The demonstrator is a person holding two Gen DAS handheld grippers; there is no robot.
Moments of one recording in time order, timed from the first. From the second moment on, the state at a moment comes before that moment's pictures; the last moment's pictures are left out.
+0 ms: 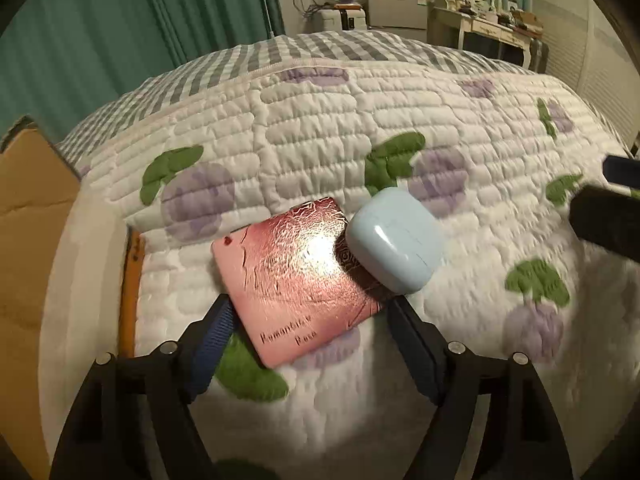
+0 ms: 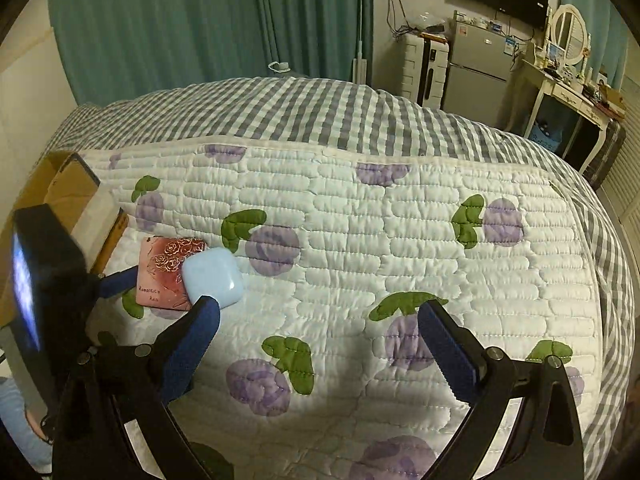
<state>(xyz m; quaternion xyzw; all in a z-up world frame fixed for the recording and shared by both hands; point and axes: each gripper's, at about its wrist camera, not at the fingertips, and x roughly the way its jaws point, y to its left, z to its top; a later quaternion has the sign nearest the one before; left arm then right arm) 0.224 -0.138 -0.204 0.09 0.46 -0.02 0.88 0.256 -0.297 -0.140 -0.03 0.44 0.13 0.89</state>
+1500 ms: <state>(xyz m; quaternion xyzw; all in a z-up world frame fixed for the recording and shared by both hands) 0.189 -0.107 -0.181 -0.03 0.43 -0.02 0.90 0.309 -0.230 -0.189 -0.09 0.49 0.24 0.83</state>
